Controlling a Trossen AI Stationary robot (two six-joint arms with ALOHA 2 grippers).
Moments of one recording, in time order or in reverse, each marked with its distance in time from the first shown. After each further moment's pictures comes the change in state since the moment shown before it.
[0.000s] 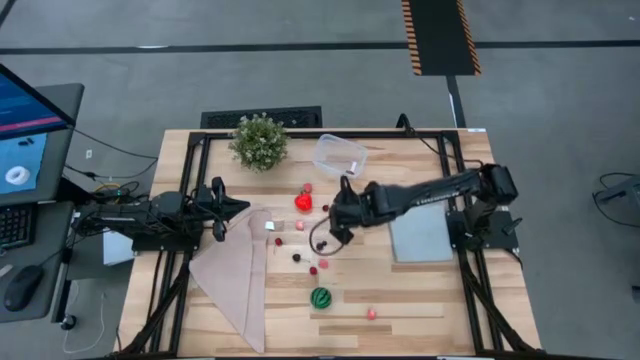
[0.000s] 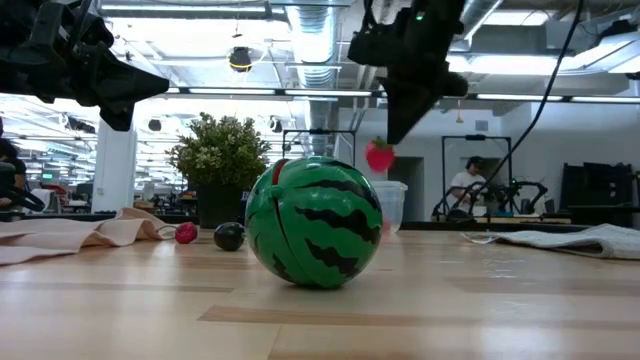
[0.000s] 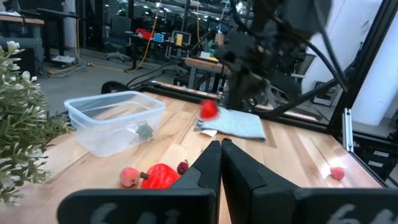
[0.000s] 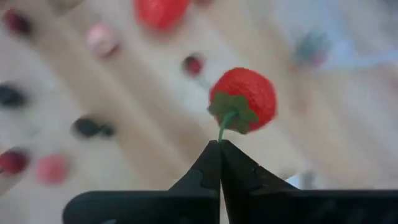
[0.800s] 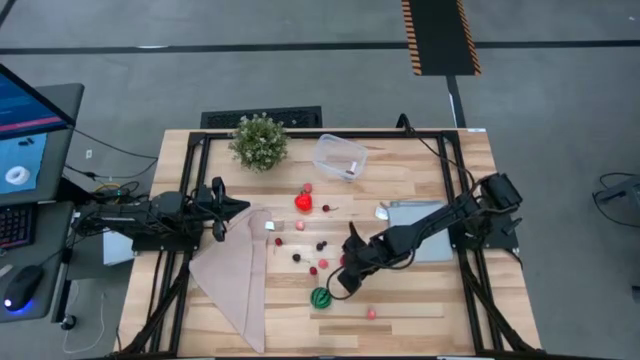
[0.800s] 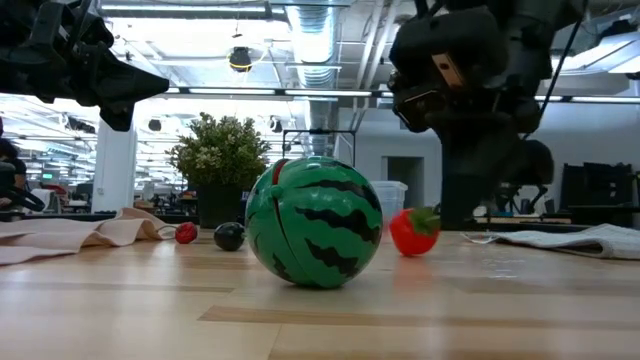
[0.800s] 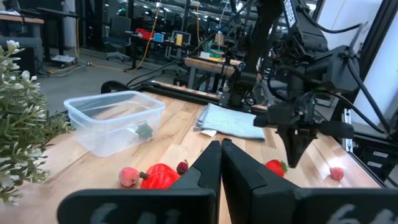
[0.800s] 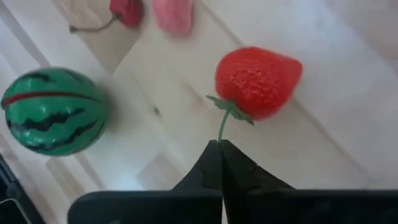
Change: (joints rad) left arm 0.000 0.000 0.000 0.001 0.001 -0.003; right arm 0.236 0.008 -0.377 0.576 -0.378 0.365
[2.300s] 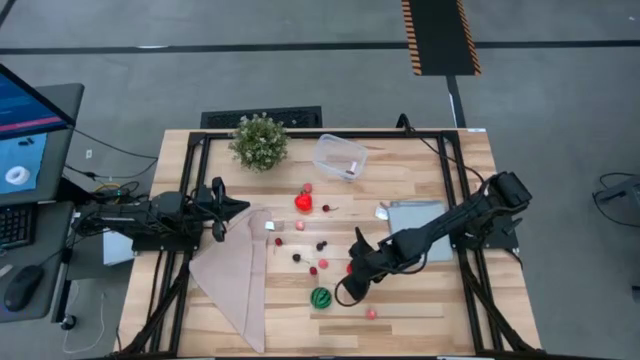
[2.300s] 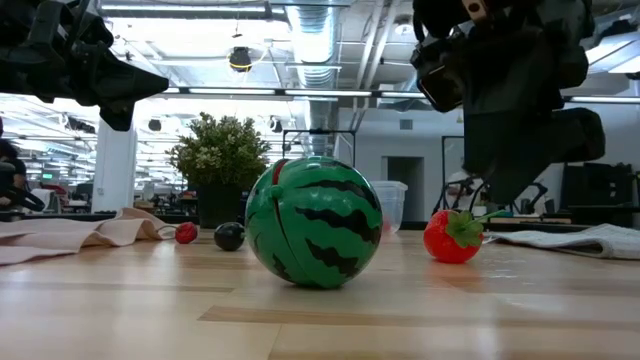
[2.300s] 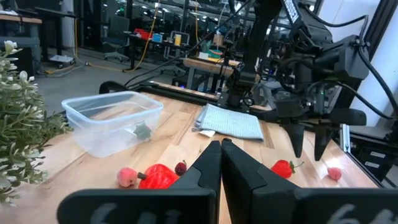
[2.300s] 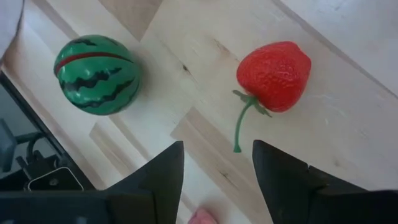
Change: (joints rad) left arm 0.000 -0.004 0.000 0.000 0.006 -0.001; right arm 0.066 -0.063 -0.002 -0.027 -0.051 0.178
